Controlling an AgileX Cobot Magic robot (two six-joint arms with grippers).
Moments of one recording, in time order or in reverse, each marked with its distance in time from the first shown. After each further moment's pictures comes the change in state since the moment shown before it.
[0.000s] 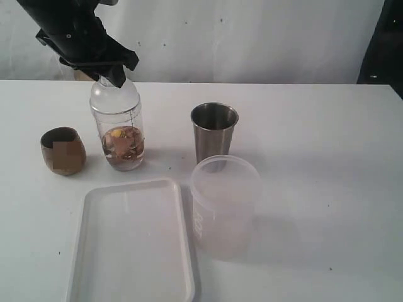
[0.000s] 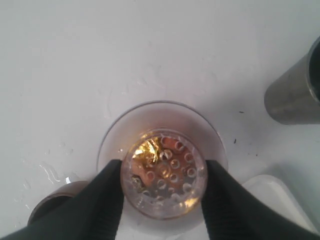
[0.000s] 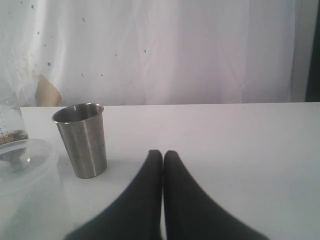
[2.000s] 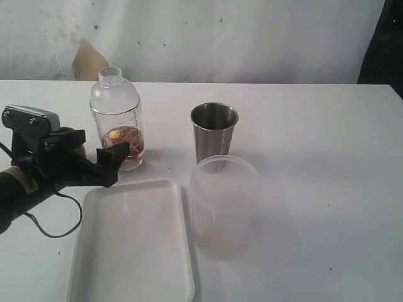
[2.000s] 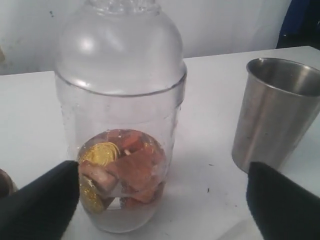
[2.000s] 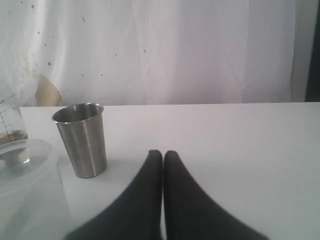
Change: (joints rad) left arm 0.000 -0.175 1.305 0.263 -2.026 -0.339; right arm 0.000 0.000 0.000 0.000 0.000 0.000
